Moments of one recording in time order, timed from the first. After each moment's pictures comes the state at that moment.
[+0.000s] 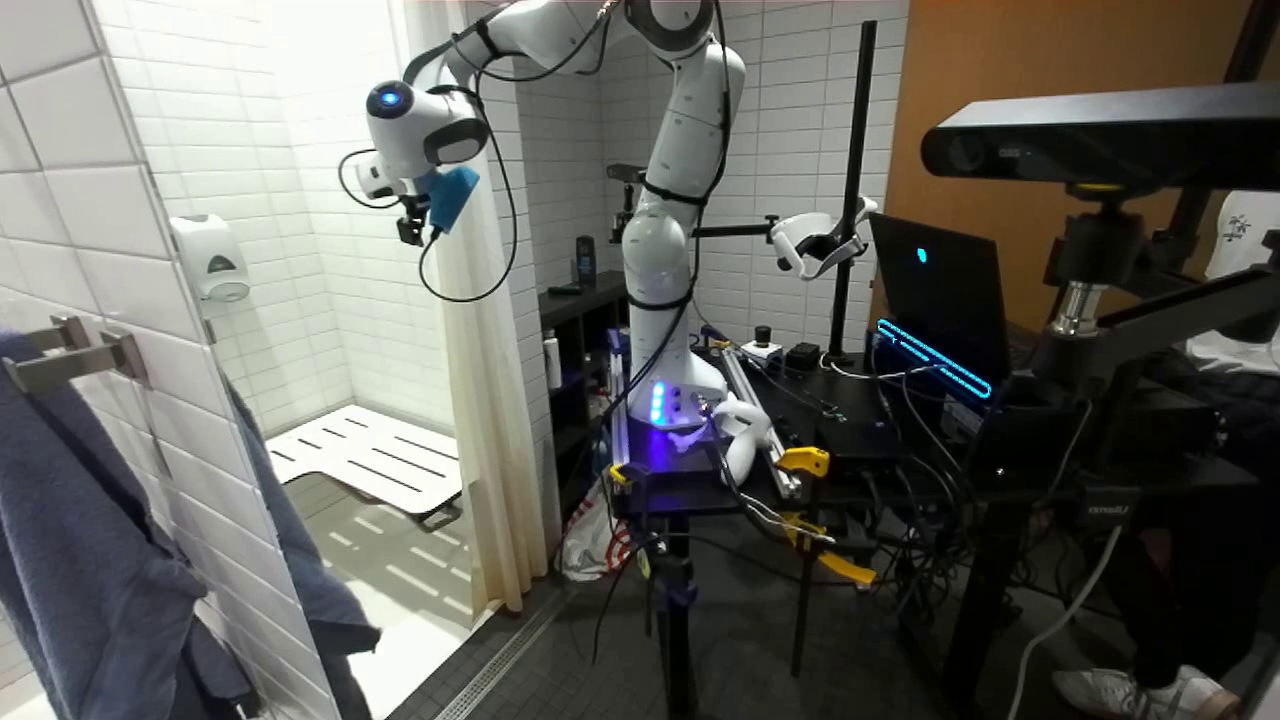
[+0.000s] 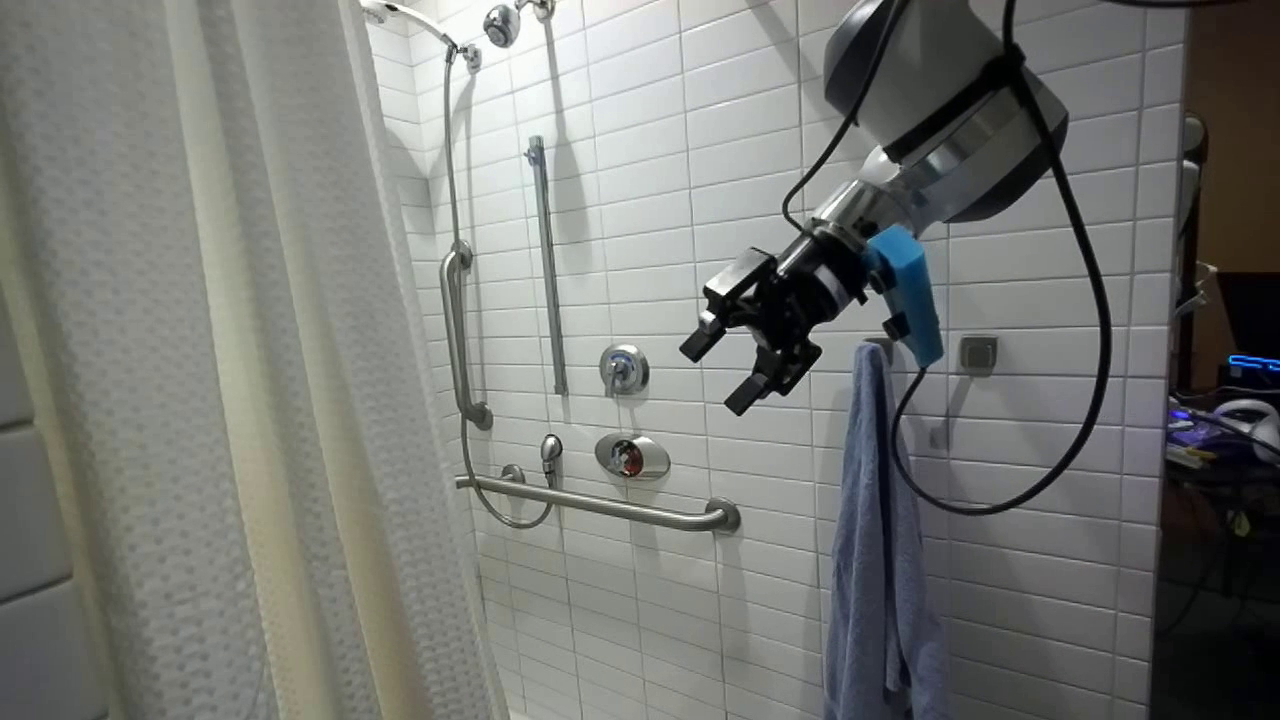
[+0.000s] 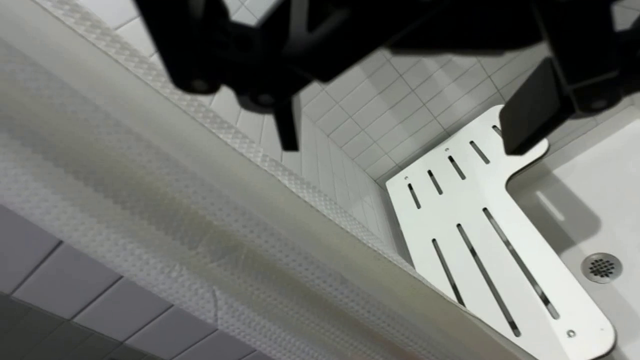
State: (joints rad) arm 0.14 -0.36 -0.02 -2.48 1.06 2.20 -0.76
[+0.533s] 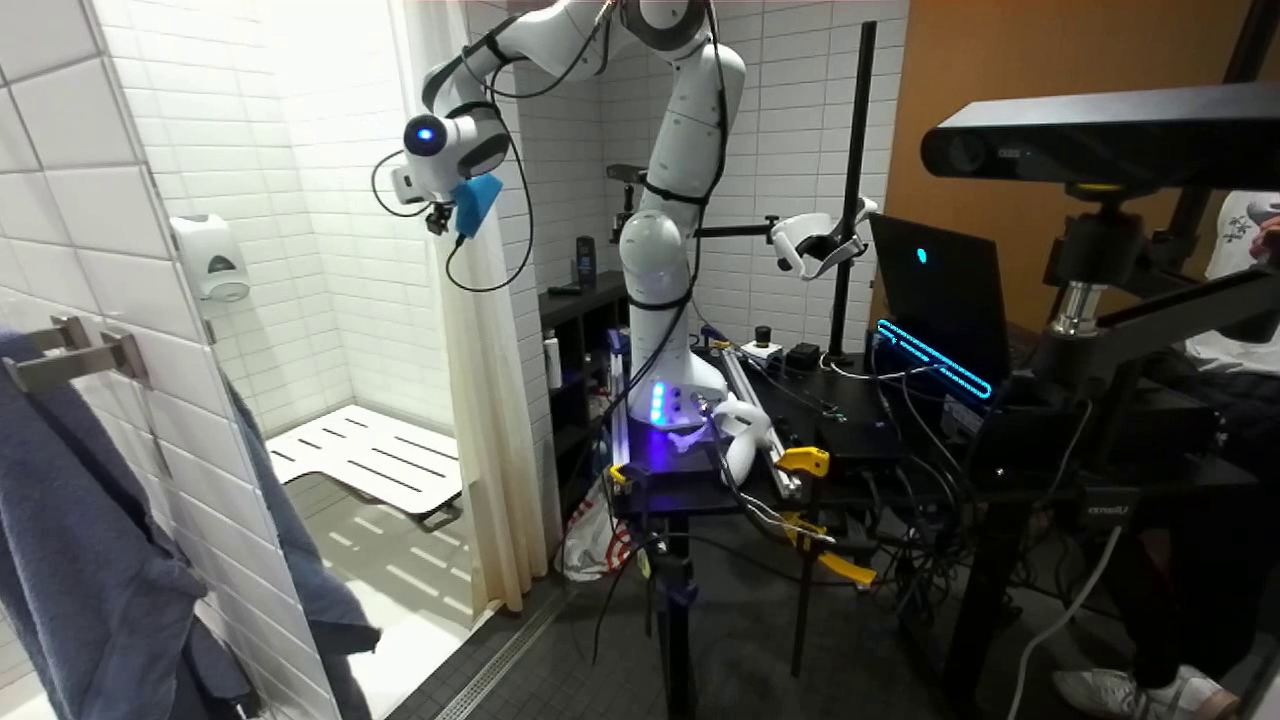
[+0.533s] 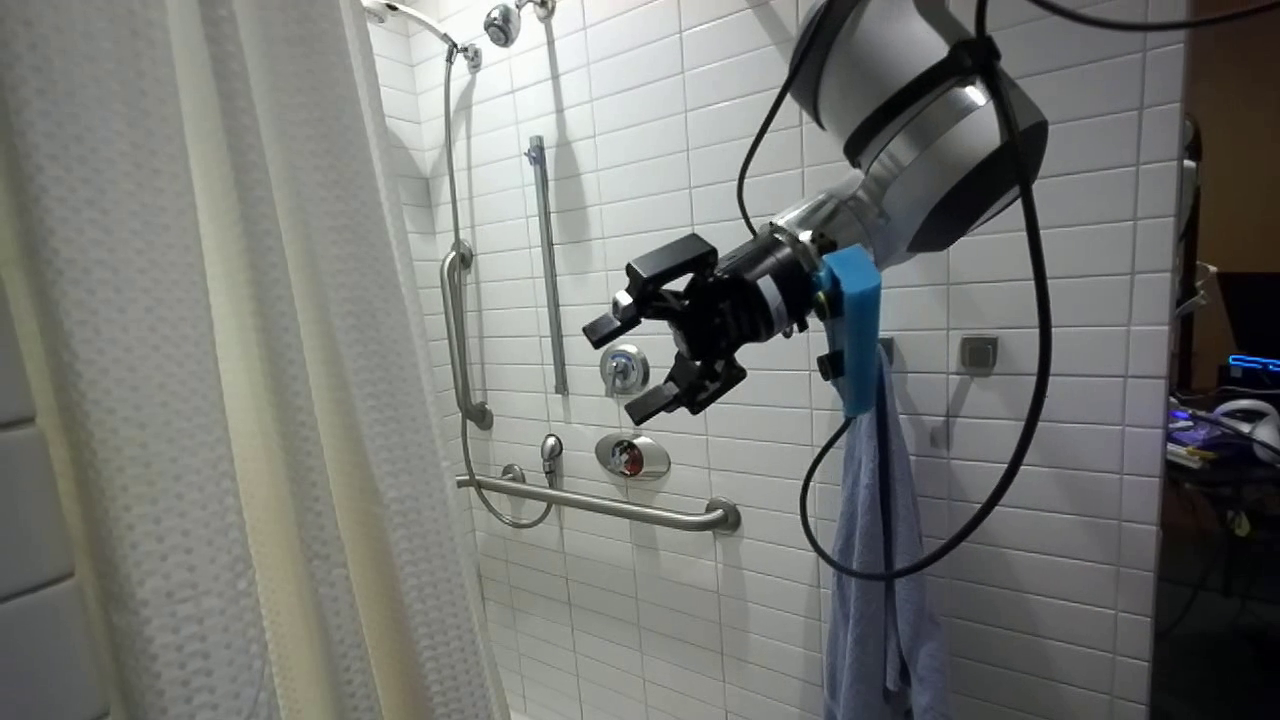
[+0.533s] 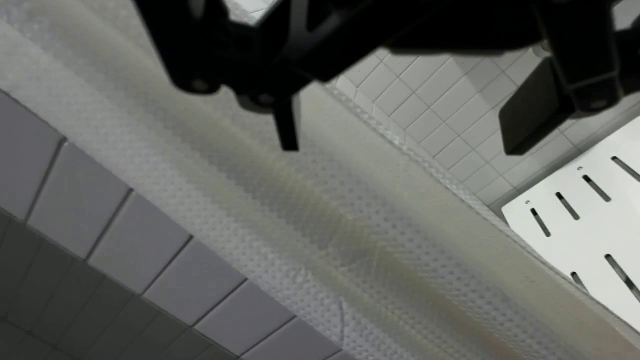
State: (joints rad) arm 0.20 -0.36 0.11 -2.52 1.46 2.22 -1.01
